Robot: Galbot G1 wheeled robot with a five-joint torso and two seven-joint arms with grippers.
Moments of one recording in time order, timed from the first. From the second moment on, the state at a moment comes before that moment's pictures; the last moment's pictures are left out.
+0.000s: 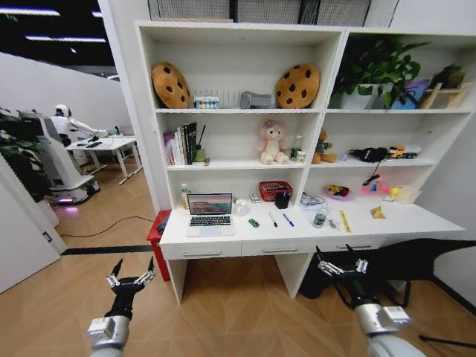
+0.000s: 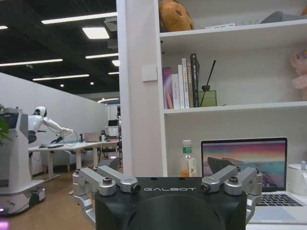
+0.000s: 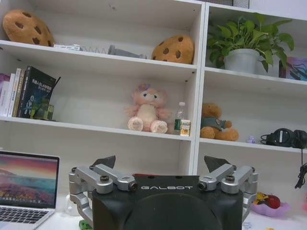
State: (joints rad) left arm 1.71 -1.24 -0.66 -2.11 -0.28 -0.16 -0.22; right arm -1.71 1.15 0.86 2.10 0.43 0.19 -0.05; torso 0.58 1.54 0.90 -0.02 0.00
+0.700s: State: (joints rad) left arm 1.70 -1.30 -0.66 -2.08 -0.20 -0.18 -0.20; right arm -1.62 1.22 0.81 2.04 0.38 0.20 -0.05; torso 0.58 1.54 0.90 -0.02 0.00
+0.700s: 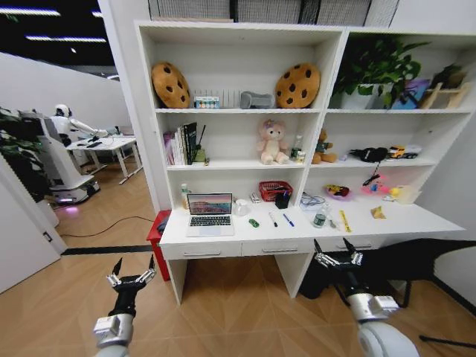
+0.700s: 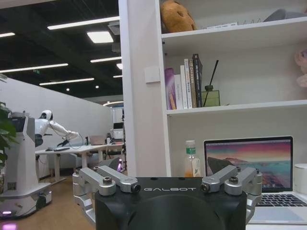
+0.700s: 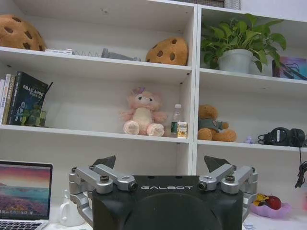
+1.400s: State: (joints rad) left arm 1.69 -1.34 -0.65 -2.08 -0.20 -0.18 -0.20; right arm -1.63 1.23 0.80 2.04 0.36 0.19 -0.05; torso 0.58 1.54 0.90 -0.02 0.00
